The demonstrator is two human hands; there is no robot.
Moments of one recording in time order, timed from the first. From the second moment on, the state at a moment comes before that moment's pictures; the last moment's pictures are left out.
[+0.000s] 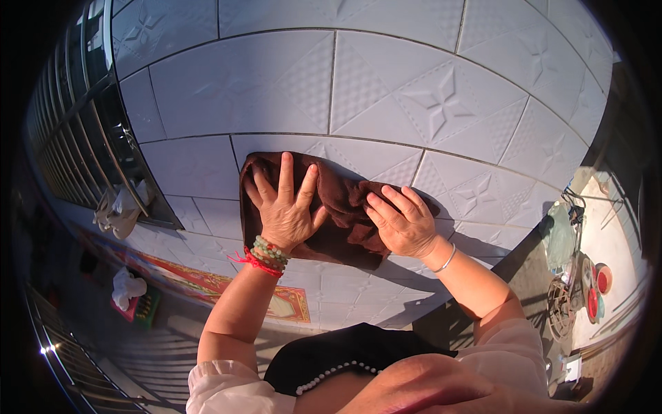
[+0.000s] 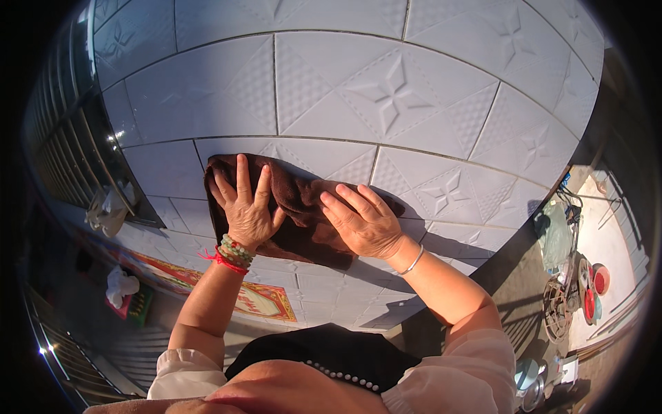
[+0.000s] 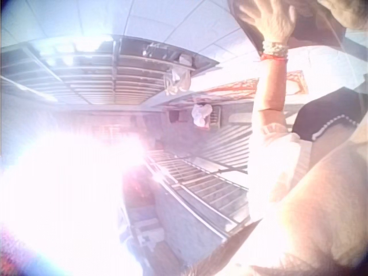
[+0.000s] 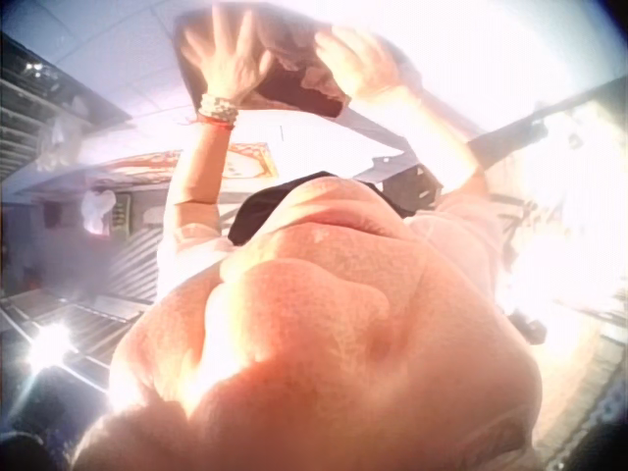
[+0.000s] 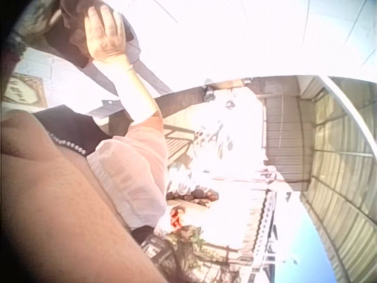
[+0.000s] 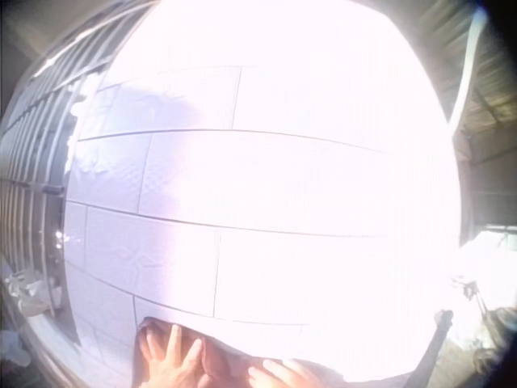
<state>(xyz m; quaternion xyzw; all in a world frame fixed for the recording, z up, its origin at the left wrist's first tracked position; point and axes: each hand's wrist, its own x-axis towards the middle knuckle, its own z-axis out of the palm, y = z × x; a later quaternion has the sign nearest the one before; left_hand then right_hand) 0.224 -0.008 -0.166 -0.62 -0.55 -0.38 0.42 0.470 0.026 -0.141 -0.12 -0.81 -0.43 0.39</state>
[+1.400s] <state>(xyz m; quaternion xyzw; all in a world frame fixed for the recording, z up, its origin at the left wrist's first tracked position) 0.160 -0.010 0.052 -0.51 -0.48 -0.45 0.55 0.373 0.030 0.038 -0.13 -0.72 -0.49 0.47</state>
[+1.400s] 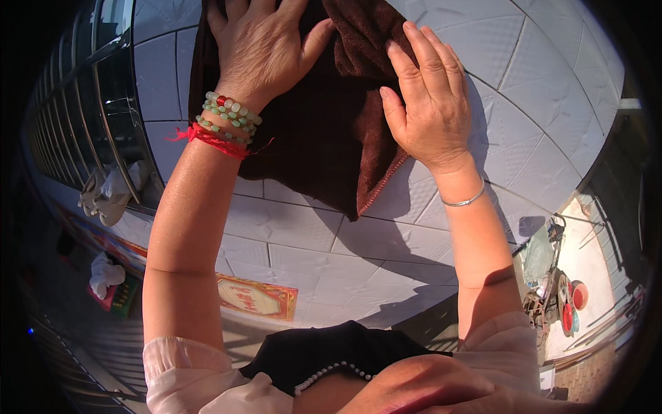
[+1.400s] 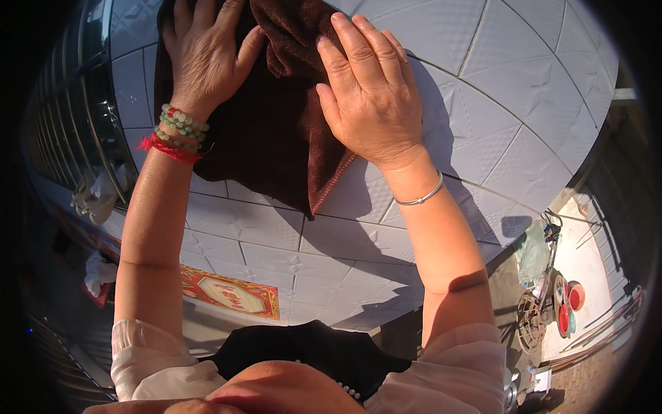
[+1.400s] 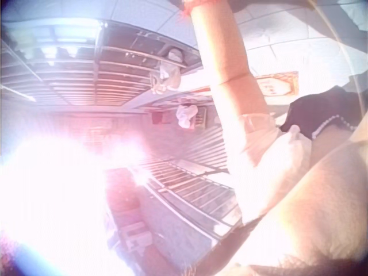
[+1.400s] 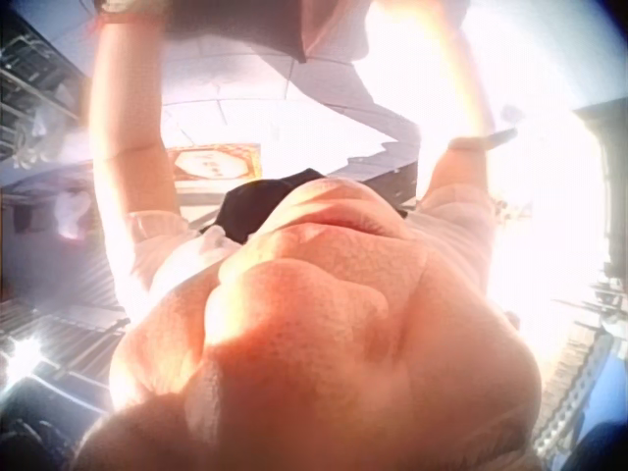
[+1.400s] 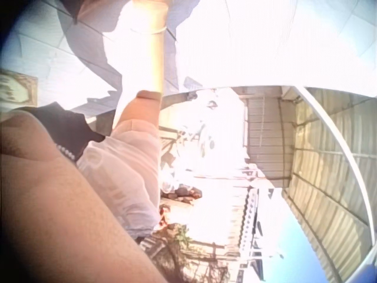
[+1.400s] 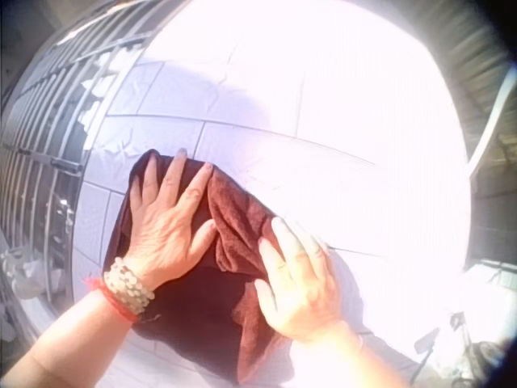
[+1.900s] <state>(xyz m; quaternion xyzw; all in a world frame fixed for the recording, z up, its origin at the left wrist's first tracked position) 0.060 -0.019 -0.136 -0.47 -0.58 -0.49 0.44 0.283 0.018 -0.078 -0.02 -0.81 -0.43 0.39</state>
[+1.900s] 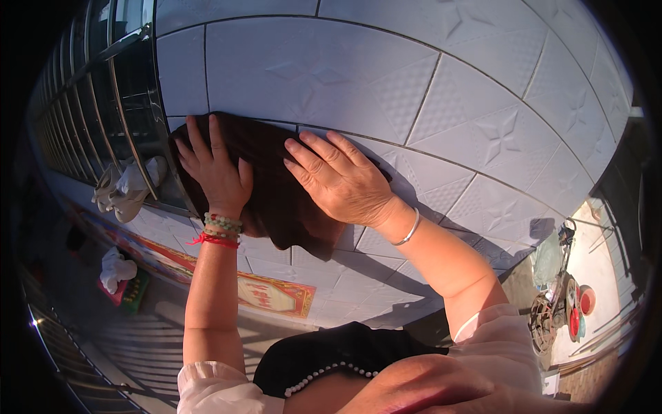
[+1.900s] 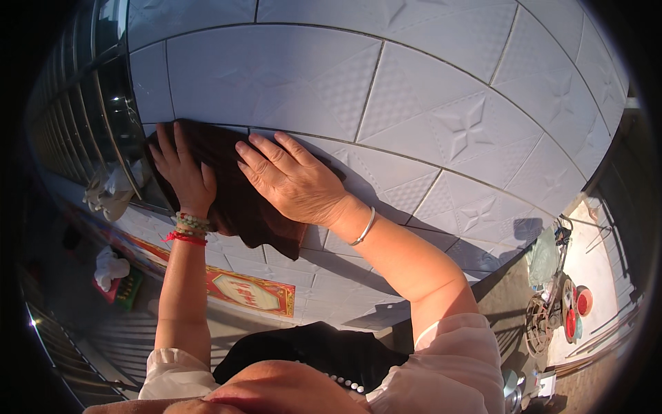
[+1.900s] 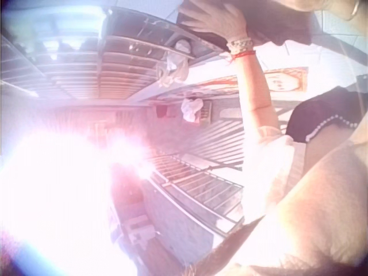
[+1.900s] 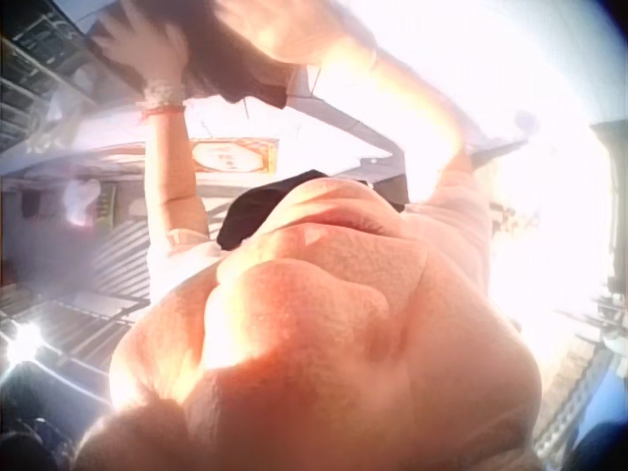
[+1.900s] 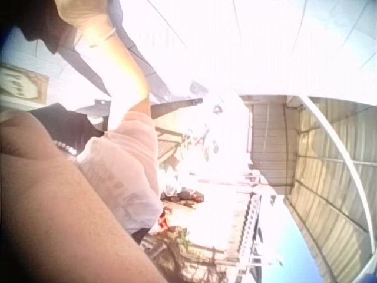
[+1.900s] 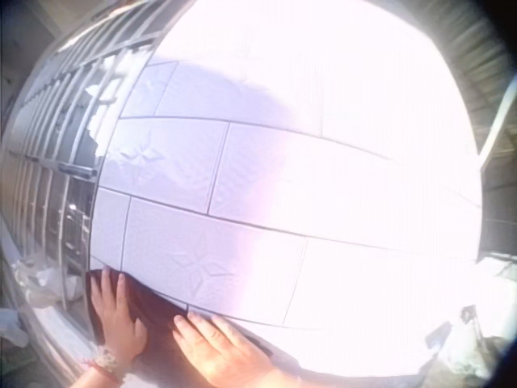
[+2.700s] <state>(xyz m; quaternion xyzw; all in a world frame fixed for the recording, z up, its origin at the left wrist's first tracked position) 0.164 -0.049 -0.348 -0.46 -0.65 -0.59 0.14 0.359 -0.001 -0.218 0.04 -0.93 -0.28 0.23</state>
